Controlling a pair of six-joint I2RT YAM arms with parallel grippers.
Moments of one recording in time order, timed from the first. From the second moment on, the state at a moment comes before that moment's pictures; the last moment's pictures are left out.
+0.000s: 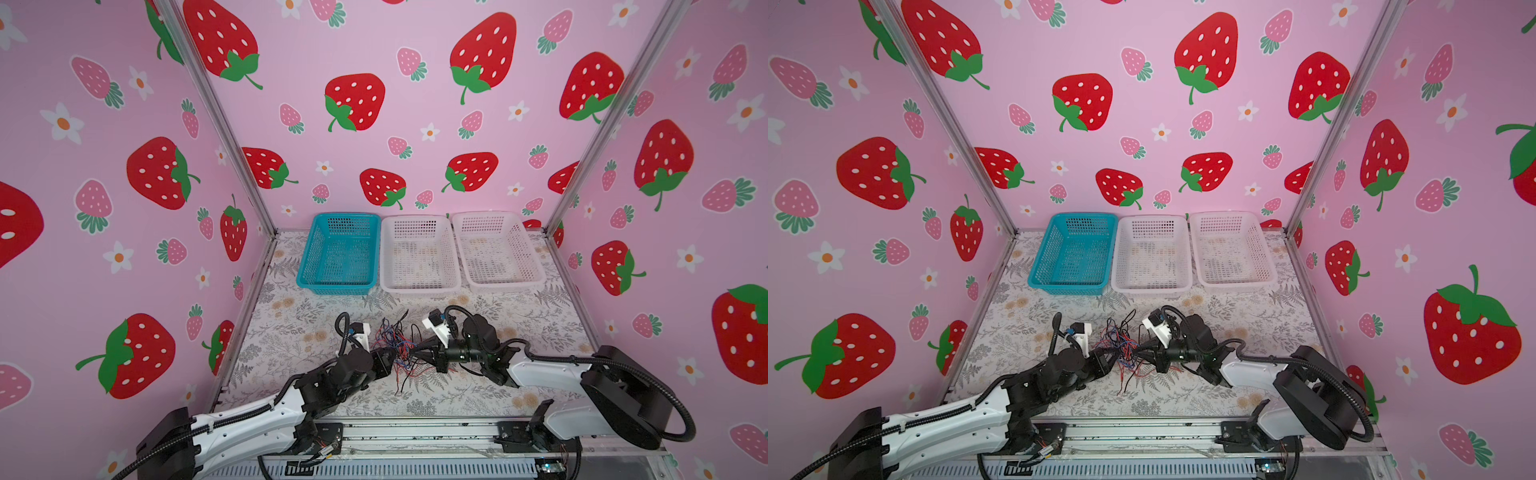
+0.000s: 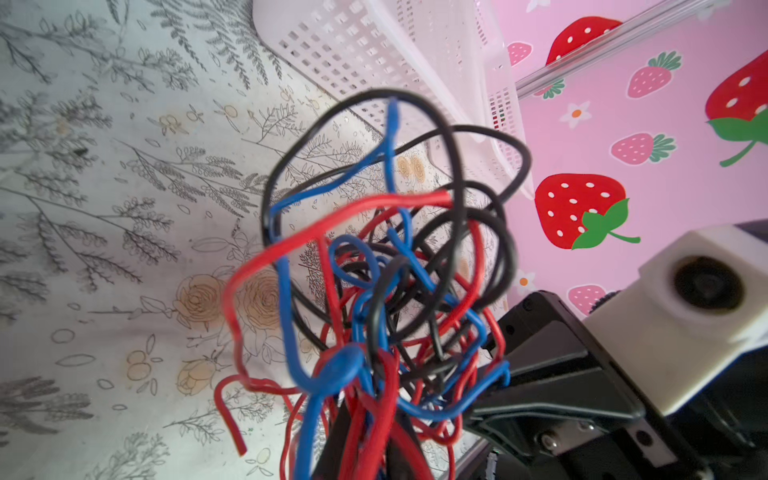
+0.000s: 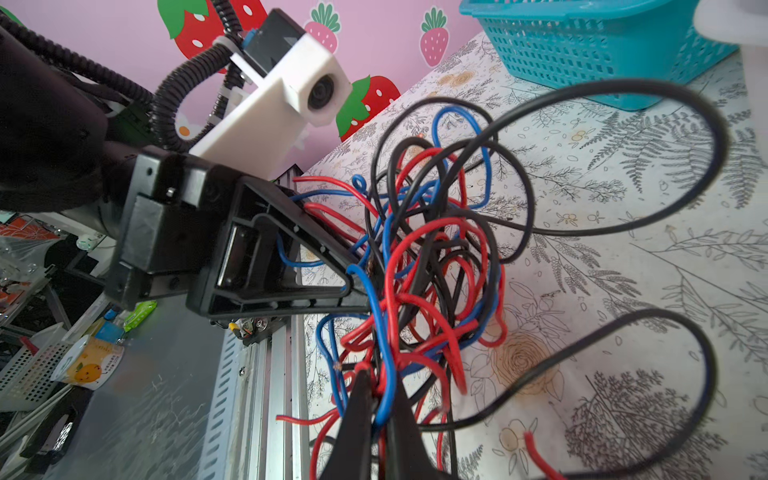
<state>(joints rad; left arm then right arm) -1.01 0.82 0.30 0.03 -0.23 -1.15 0.91 1.37 0.41 0.61 -0.62 0.31</state>
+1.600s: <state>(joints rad) -1.01 0.84 0.44 -0.30 -0.21 -1.05 0.93 1.46 0.55 0.50 -0.49 0.39</state>
